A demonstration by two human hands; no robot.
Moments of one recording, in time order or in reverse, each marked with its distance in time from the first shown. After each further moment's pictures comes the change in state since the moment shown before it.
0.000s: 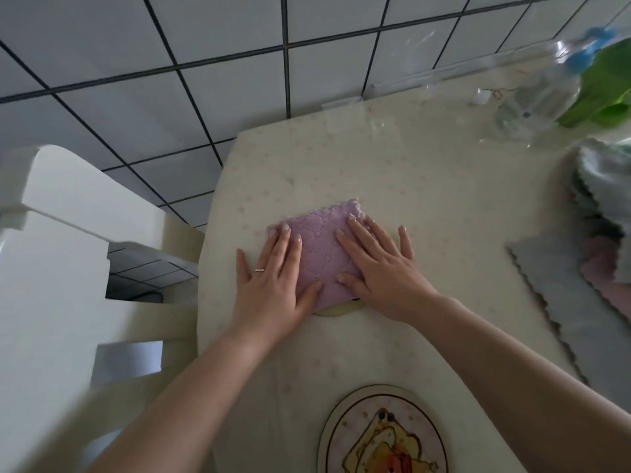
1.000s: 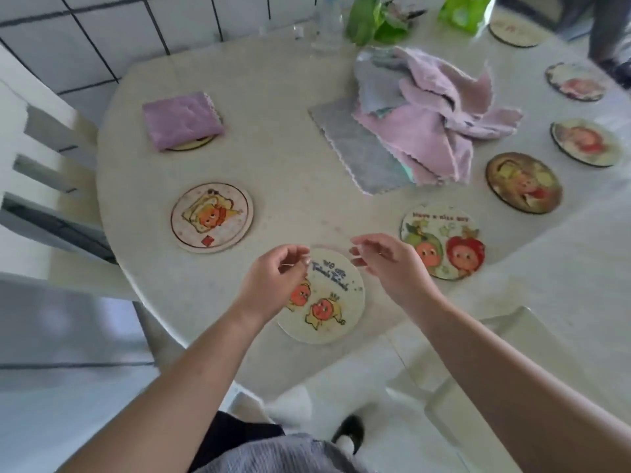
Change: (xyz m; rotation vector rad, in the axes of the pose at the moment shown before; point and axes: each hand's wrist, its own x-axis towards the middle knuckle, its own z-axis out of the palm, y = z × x) left_hand -0.300 0.315 0.037 -0.968 -0.124 -0.225; right_hand -0.471 0.054 0.010 1.151 0.330 0.434
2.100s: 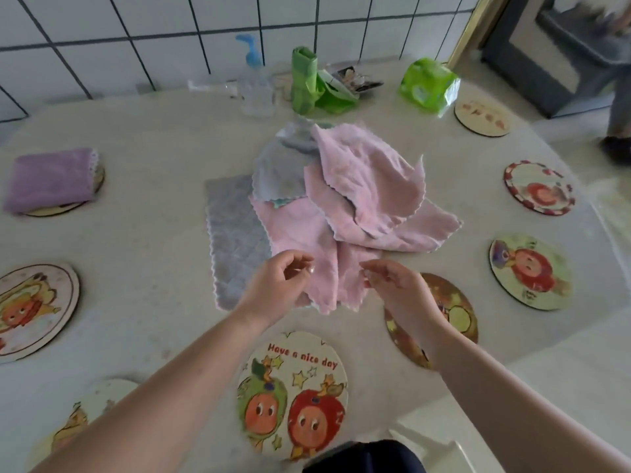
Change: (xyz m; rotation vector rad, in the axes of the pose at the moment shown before) left_hand 0.206 0.149 0.221 0.075 0.068 0.051; right_hand 0.222 0.034 -0.278 -0.230 -0.059 -0.033
